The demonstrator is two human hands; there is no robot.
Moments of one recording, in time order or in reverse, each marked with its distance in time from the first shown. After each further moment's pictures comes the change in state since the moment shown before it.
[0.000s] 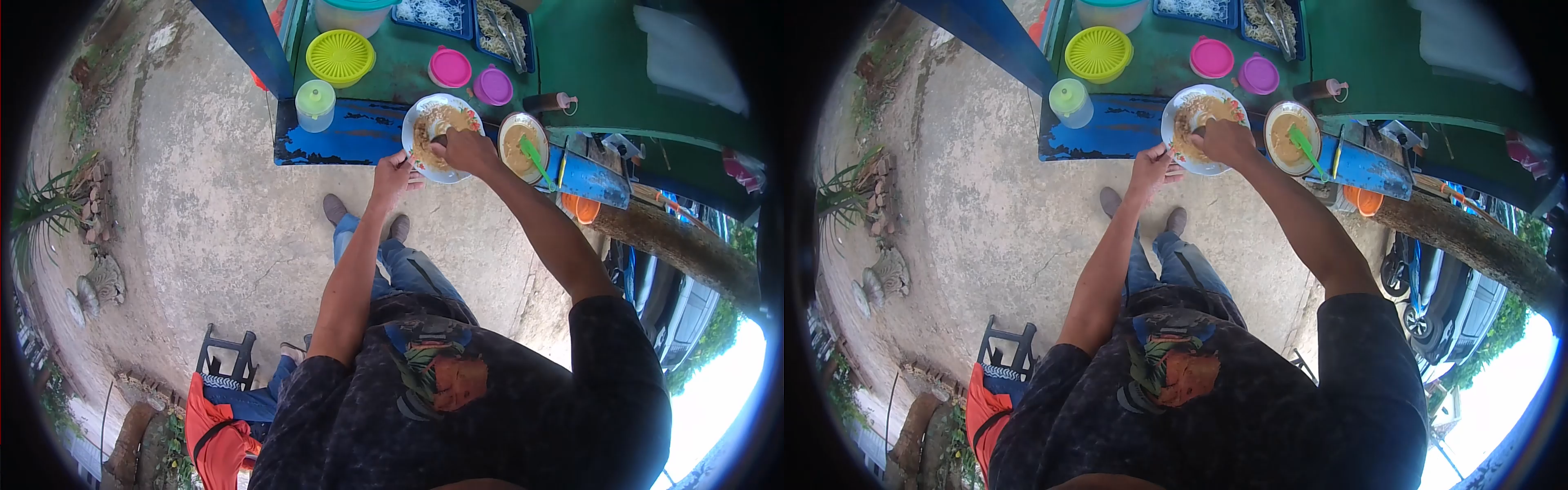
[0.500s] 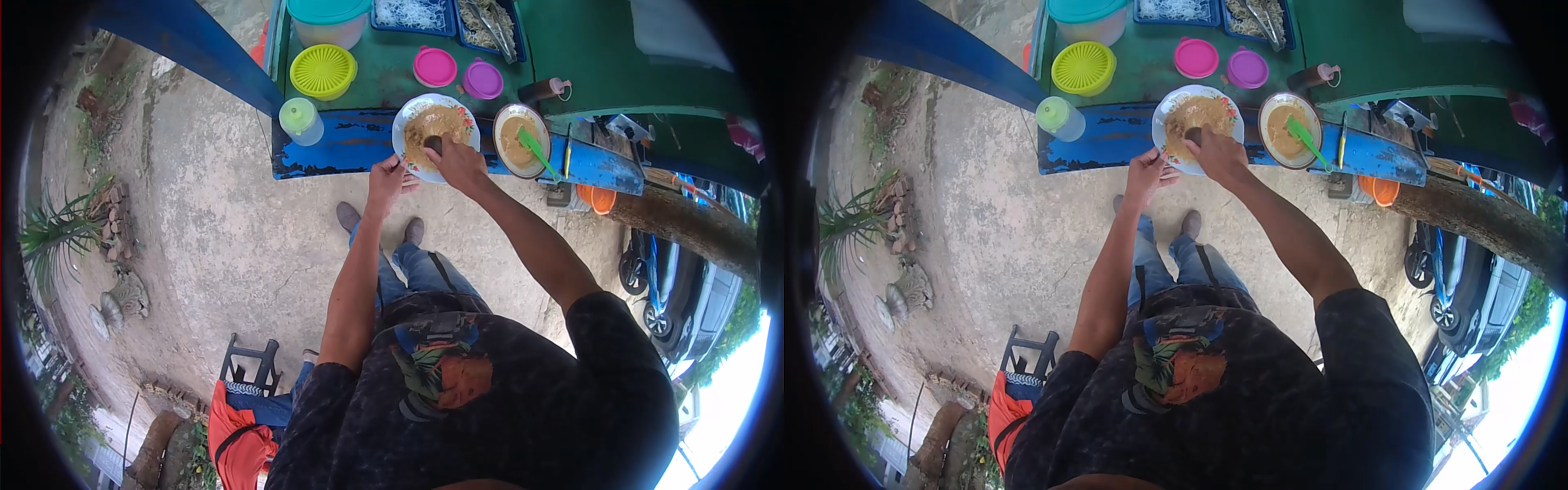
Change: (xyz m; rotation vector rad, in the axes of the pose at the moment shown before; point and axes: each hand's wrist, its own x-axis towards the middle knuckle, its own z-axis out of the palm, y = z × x) left_hand 0.002 -0.004 0.003 0.055 0.041 0.016; right_hand -0.013 0.003 0.028 0.077 0.302 -0.013
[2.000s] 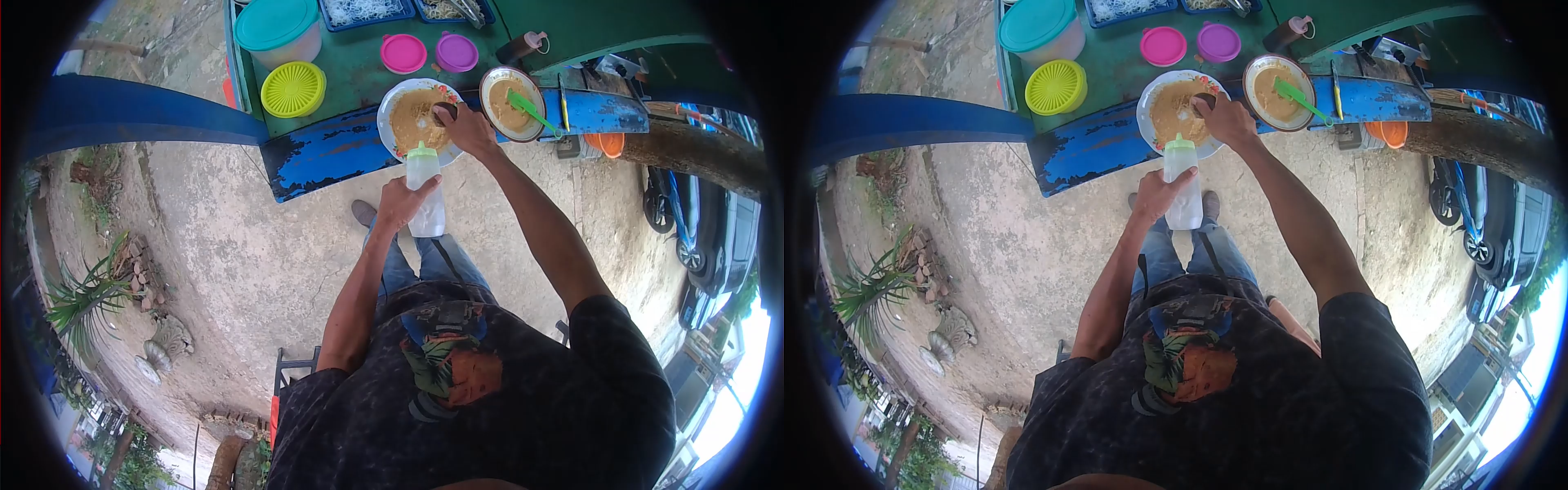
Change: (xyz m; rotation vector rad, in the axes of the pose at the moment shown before) left_hand -0.054 0.036 0.020 0.808 -0.164 -0.173; right_hand 0.001 0.033 -0.016 0.385 -0.090 0.431
